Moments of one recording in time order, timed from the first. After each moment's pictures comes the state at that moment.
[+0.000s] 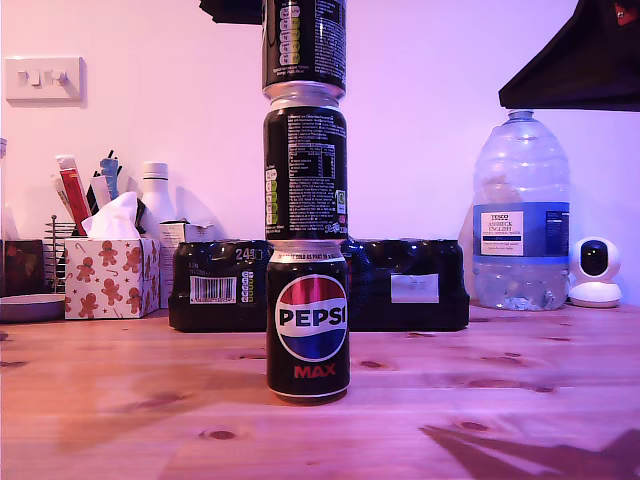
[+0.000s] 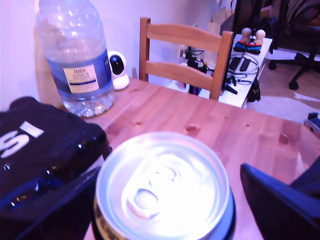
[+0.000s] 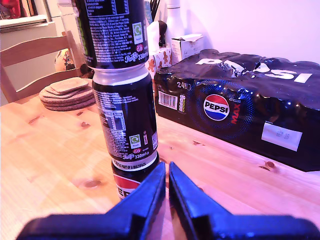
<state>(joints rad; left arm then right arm) -0.62 1.42 1.31 -0.25 0.46 0.13 0.57 0.61 0.29 0.18 -0.11 0.00</state>
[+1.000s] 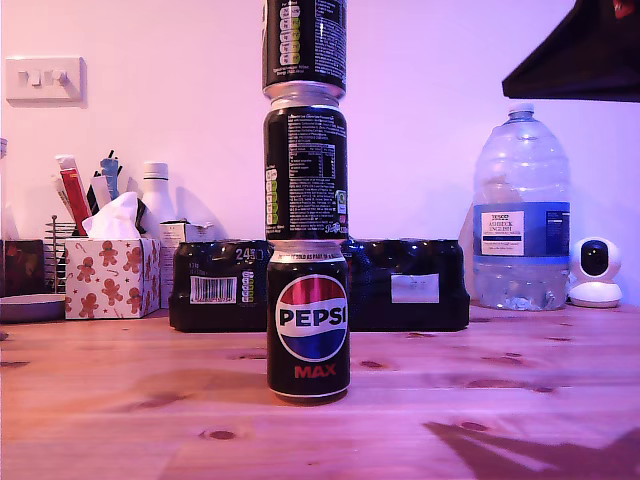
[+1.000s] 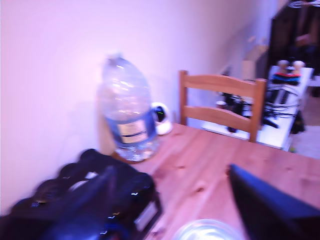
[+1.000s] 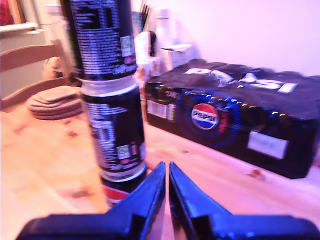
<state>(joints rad) -0.58 1.39 1.58 -0.40 0.36 0.18 0.53 0.61 0.29 0.21 -0.07 -0.02</state>
